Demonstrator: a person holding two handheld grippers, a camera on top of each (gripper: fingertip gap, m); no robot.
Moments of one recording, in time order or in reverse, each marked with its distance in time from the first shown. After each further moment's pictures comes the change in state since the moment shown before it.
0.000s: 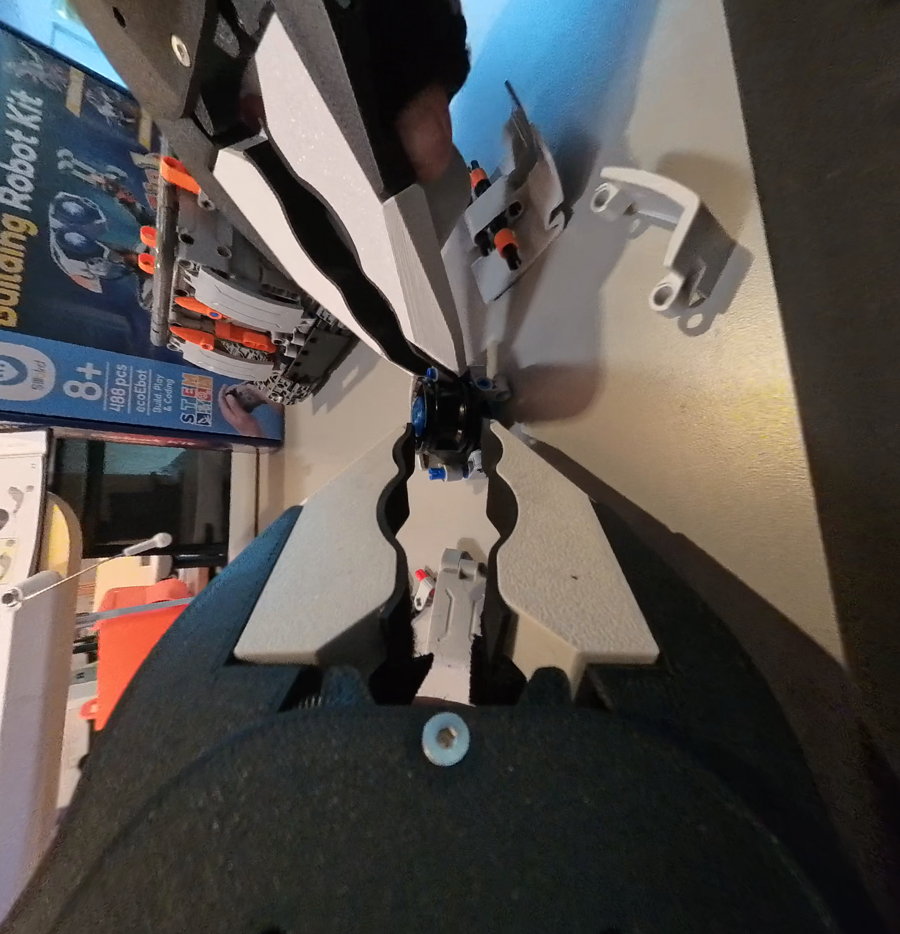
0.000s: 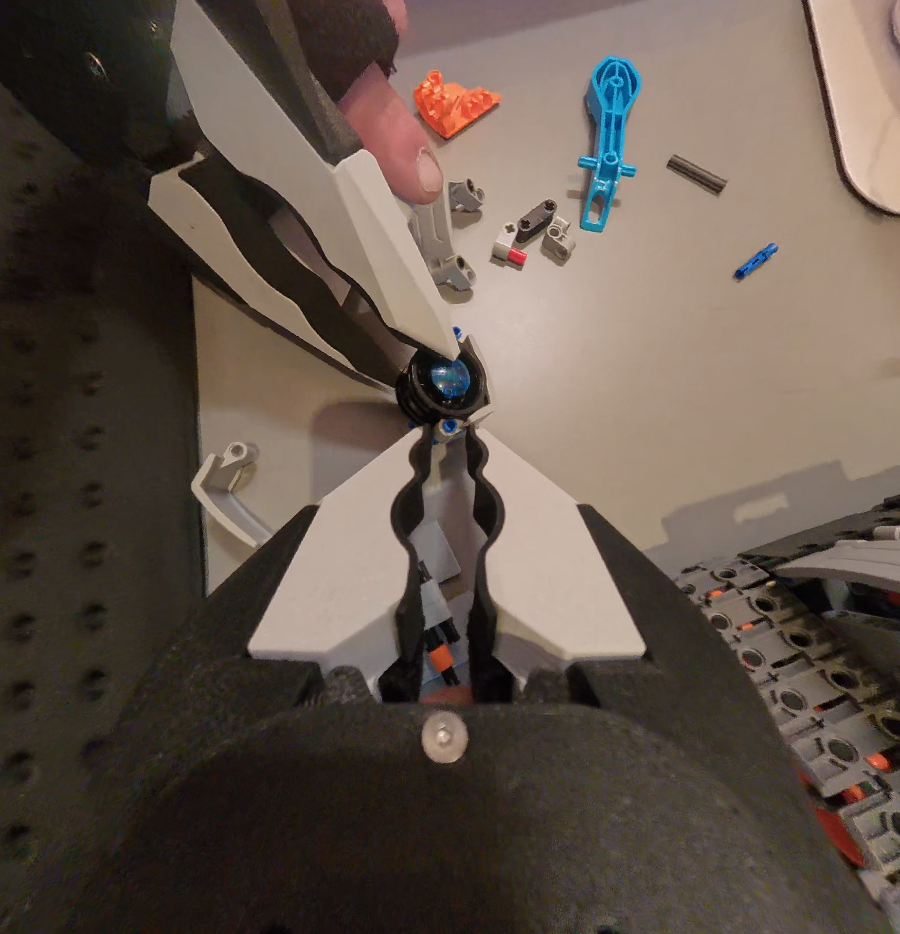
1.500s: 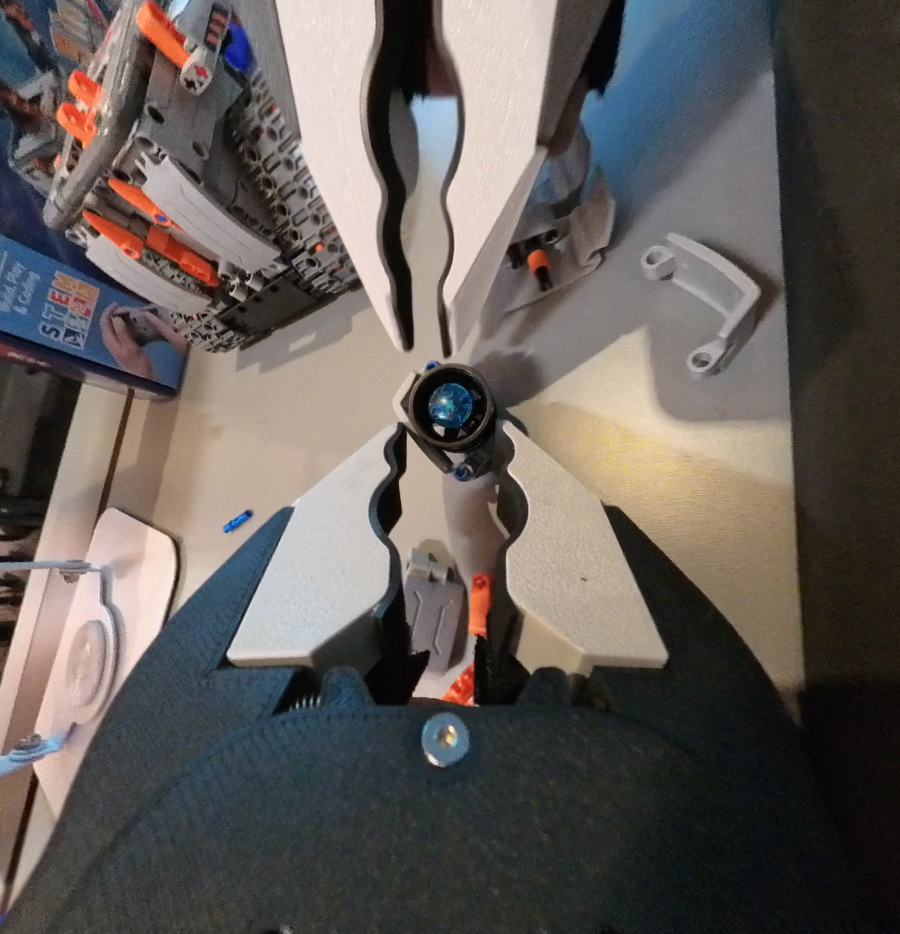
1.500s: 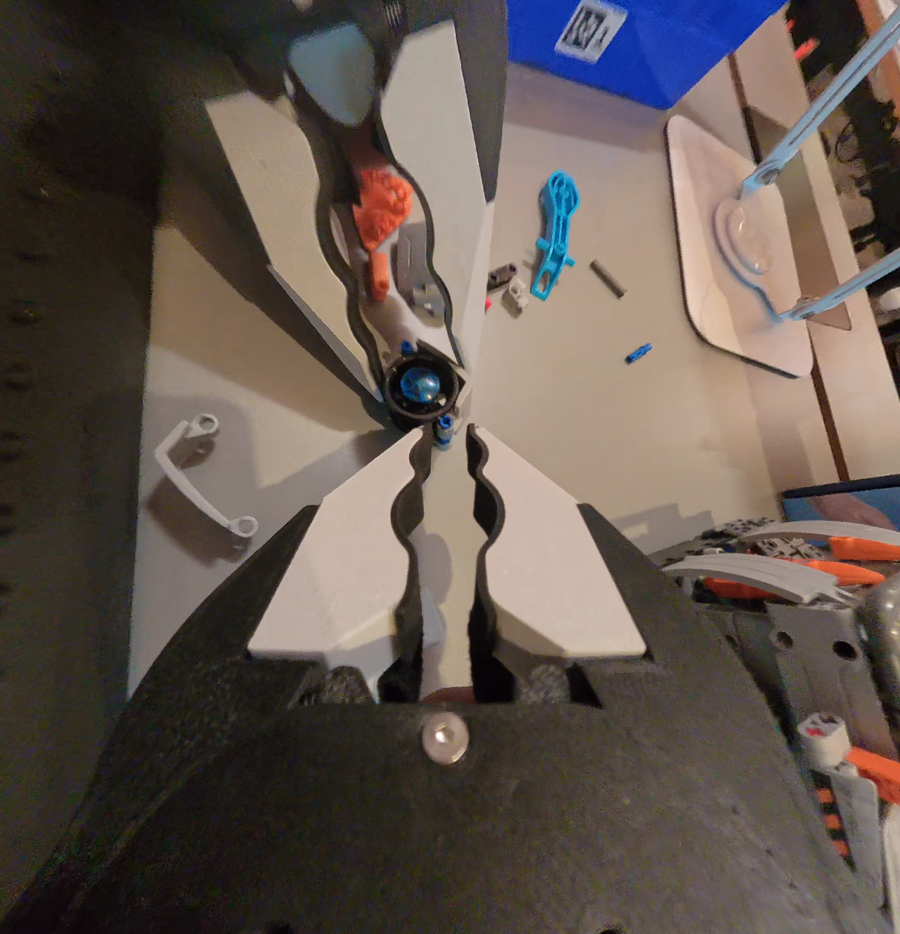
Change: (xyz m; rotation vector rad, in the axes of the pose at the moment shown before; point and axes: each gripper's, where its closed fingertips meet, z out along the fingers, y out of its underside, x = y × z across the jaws) left arm 0.000 0.003 0.005 0.008 0.150 -0.337; right arm 0.003 -0.012 -0.016 0.065 0.219 -0.294
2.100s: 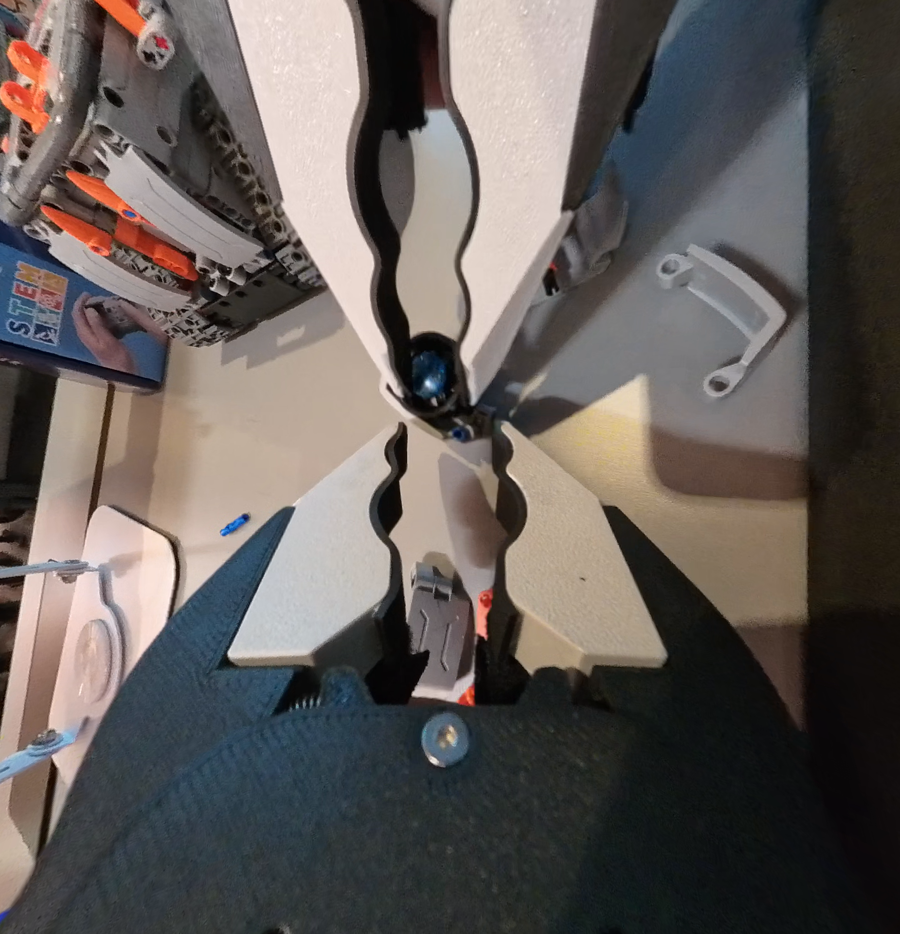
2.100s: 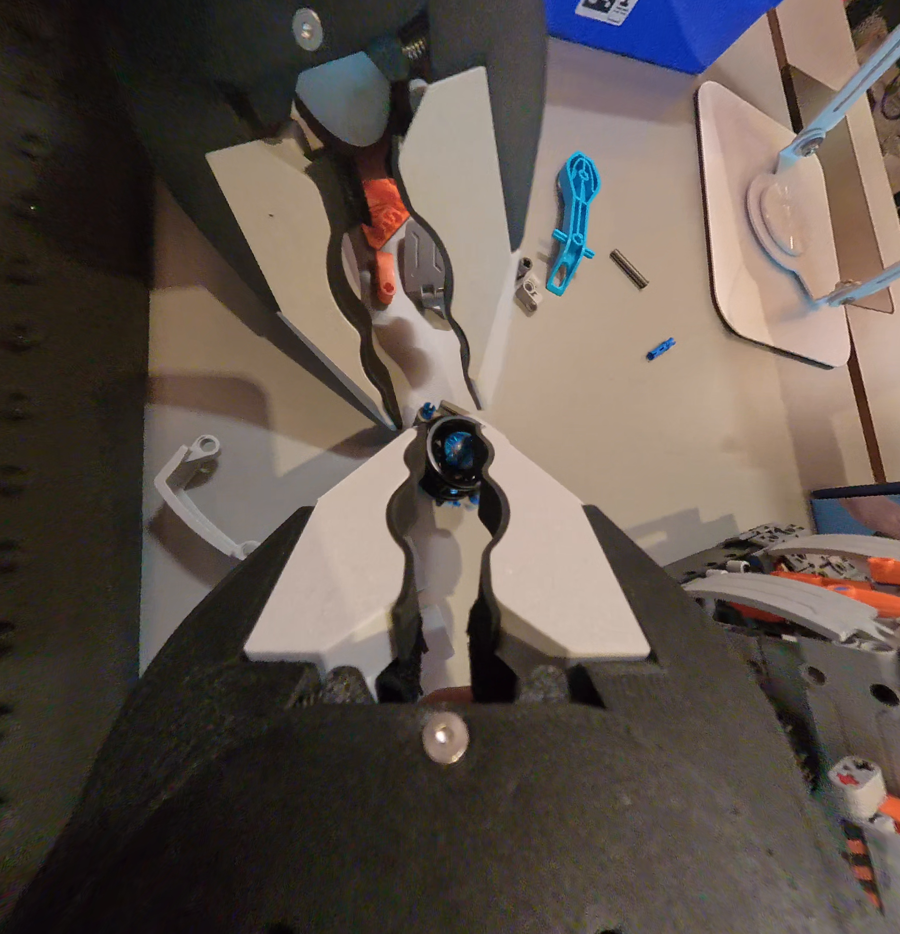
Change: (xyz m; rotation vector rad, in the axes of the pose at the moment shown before) left arm -0.001 -0.001 0.008 -0.084 0.028 0.010; right arm -0.004 -0.001 0.011 -0.052 -0.027 0.022
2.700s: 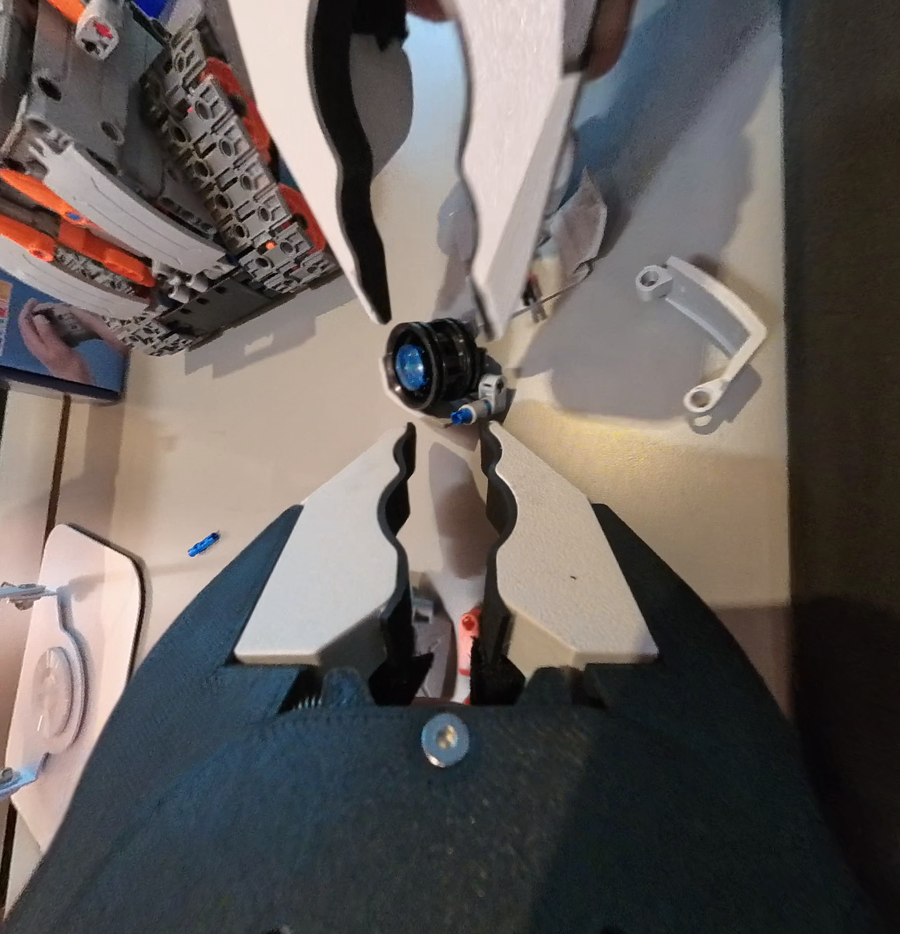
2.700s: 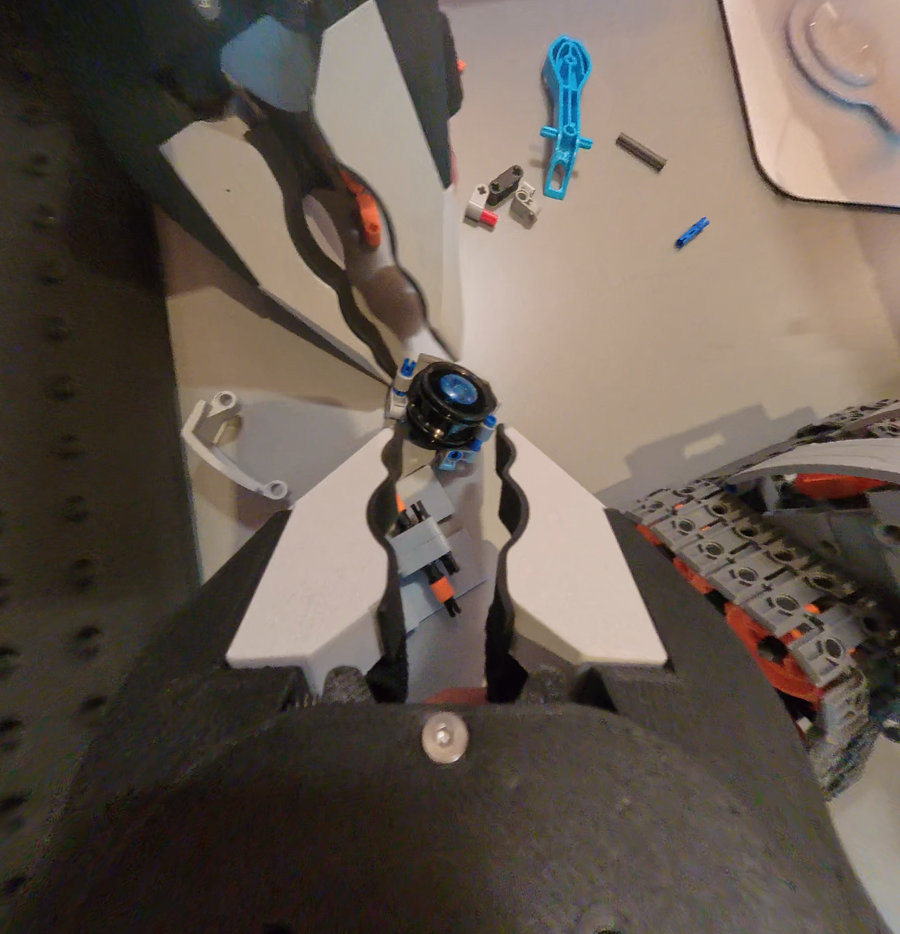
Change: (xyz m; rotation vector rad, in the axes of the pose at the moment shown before) left arm 0.009 -0.002 0.008 -0.001 0.054 -0.006; right arm -0.003 0.027 -0.017 -0.045 -0.058 0.224
